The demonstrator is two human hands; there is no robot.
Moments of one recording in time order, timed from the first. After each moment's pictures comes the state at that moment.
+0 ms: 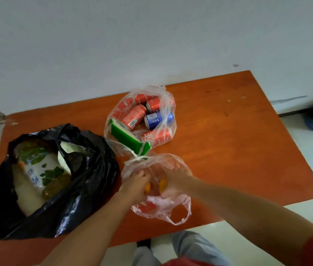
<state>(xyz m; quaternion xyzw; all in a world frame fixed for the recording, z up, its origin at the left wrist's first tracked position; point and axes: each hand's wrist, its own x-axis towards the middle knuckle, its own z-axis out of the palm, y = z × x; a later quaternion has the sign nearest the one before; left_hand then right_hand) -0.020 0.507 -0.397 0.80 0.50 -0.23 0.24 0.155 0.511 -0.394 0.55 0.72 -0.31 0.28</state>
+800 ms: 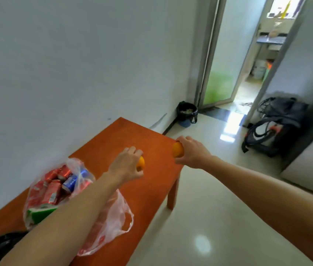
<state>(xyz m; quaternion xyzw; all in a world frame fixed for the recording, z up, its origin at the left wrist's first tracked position) 0.137 0.464 -0.207 0.98 0.17 0.01 0.07 0.311 0.287 -0.201 0.88 0.41 -0.12 -0.18</state>
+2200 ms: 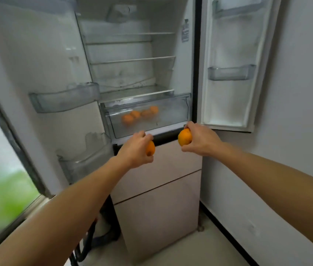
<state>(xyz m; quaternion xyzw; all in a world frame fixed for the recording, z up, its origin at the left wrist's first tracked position) 1.024 -0.359 -0.028 0.90 -0.40 0.14 0.10 0.934 -0.579 -0.019 0.97 -0.10 0.17 -0.13</state>
